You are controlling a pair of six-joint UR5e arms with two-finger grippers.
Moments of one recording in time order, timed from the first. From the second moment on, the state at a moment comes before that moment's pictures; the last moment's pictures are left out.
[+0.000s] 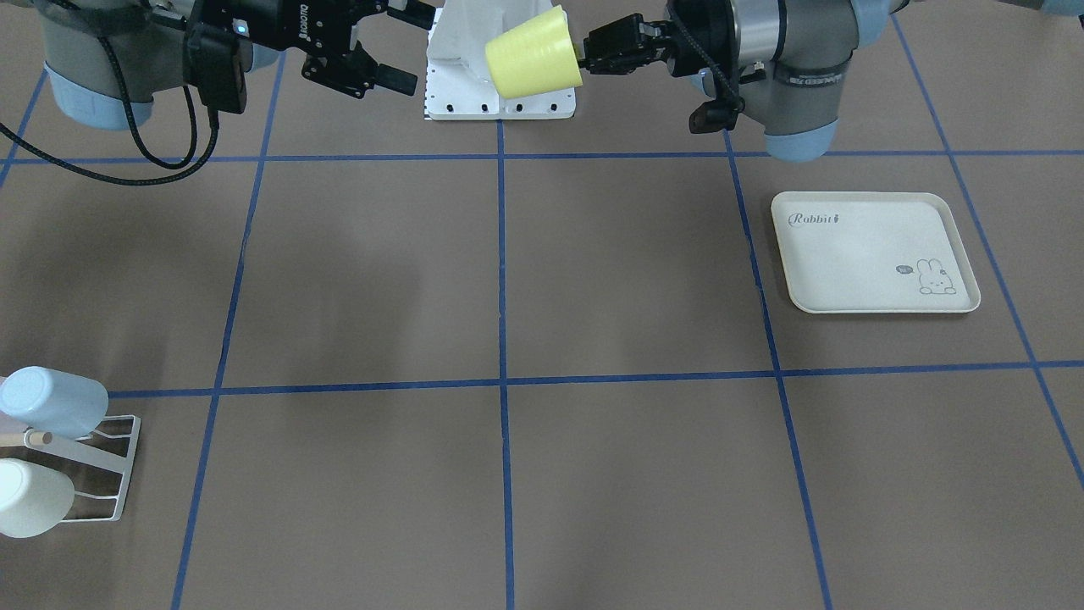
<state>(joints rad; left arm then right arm) -0.58 -1.98 -1.74 -3.32 -1.96 -2.53 0.74 -1.15 1.88 -0.19 2.09 2.02</state>
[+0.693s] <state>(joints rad) -0.47 -2.02 -1.73 -3.49 -1.80 -2.66 0.63 -1.15 1.88 -0.02 1.99 2.04</state>
